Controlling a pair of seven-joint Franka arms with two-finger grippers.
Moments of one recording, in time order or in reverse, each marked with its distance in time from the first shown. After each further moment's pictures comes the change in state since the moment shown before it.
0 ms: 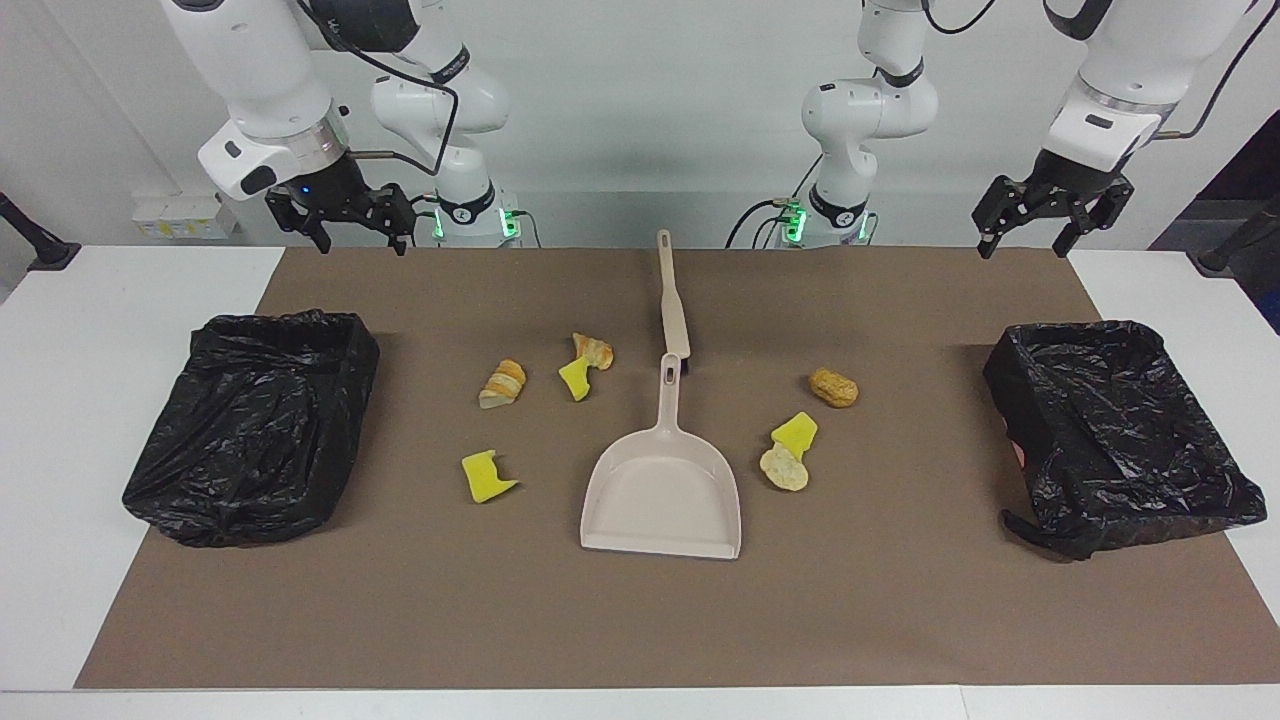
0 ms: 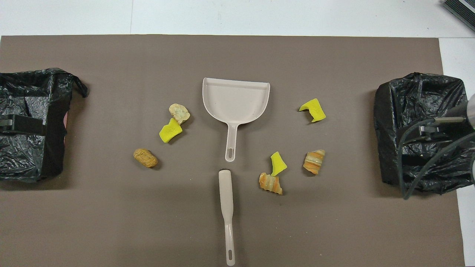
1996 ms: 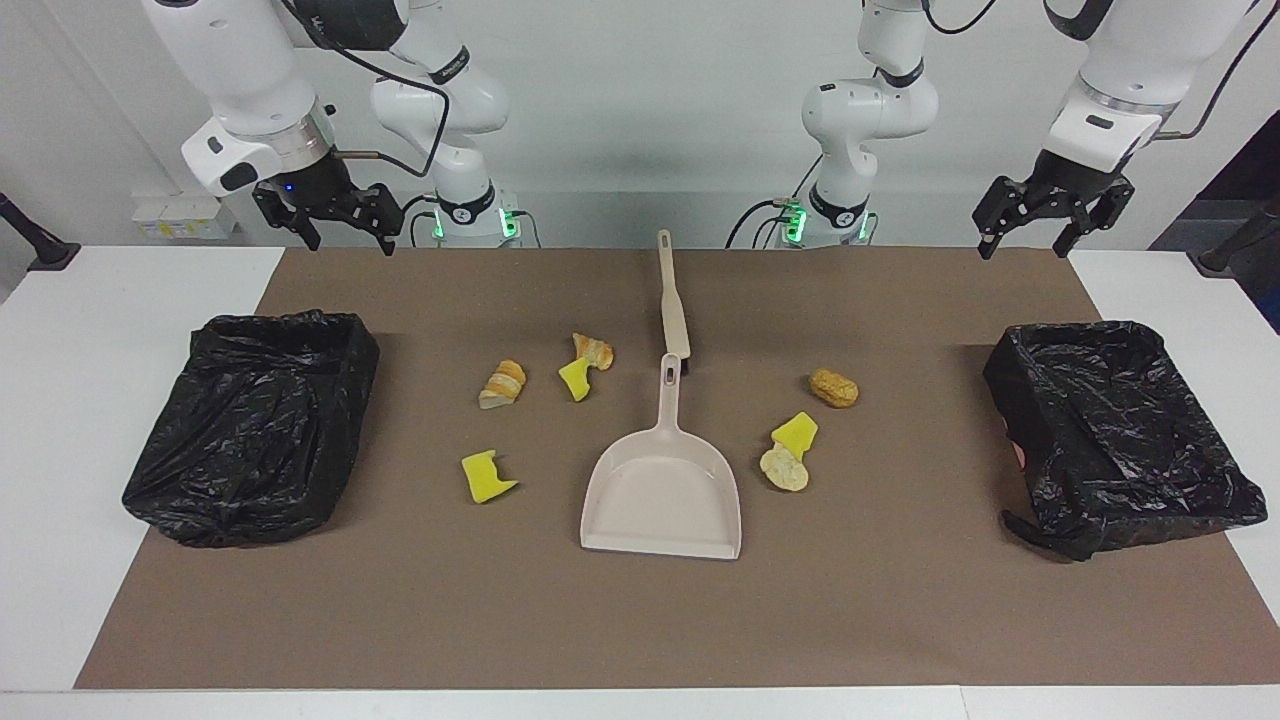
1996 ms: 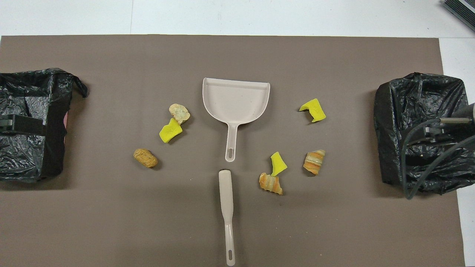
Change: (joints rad) left arm 0.000 0.000 0.000 0.000 0.000 0.000 0.000; right arm -0.016 -0.004 -0.014 0.000 0.000 -0.002 0.028
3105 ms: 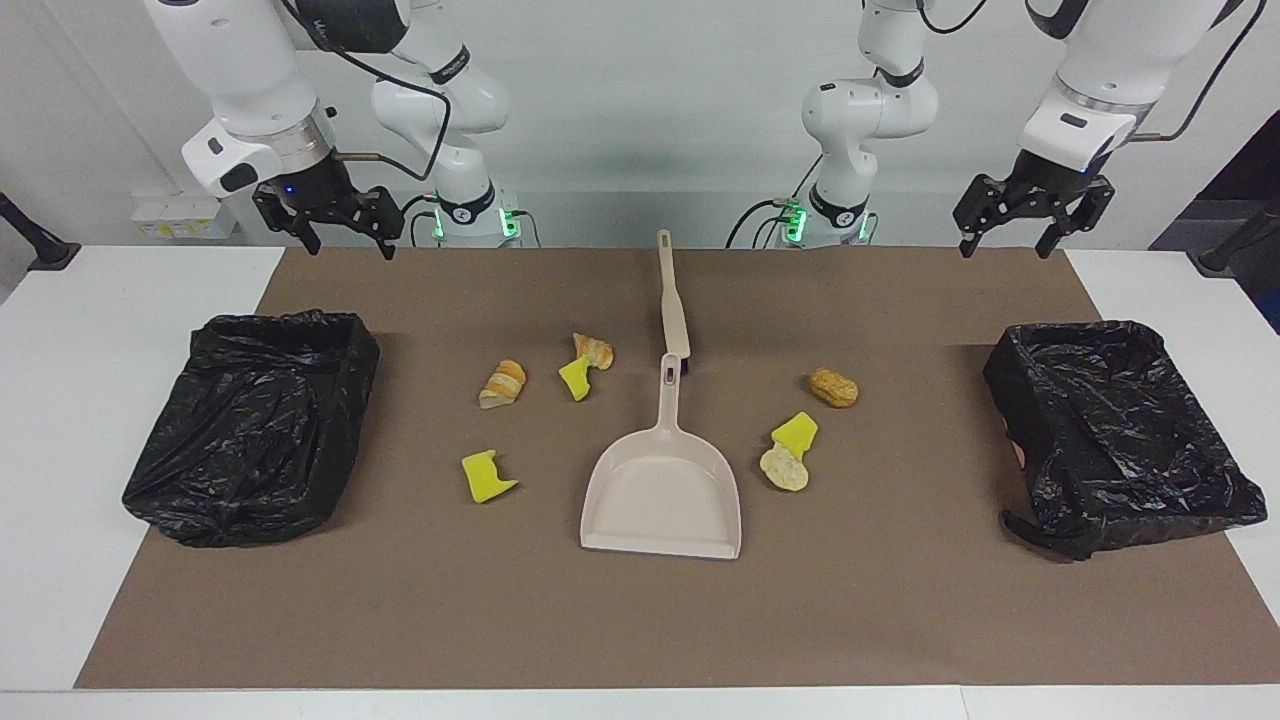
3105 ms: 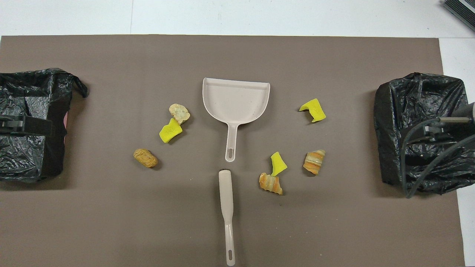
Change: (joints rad) left arm -0.108 -0.015 -0.050 -0.028 -0.010 -0.003 -0.106; right arm 0.003 0.006 0.007 -0.037 0.001 0.070 0.000
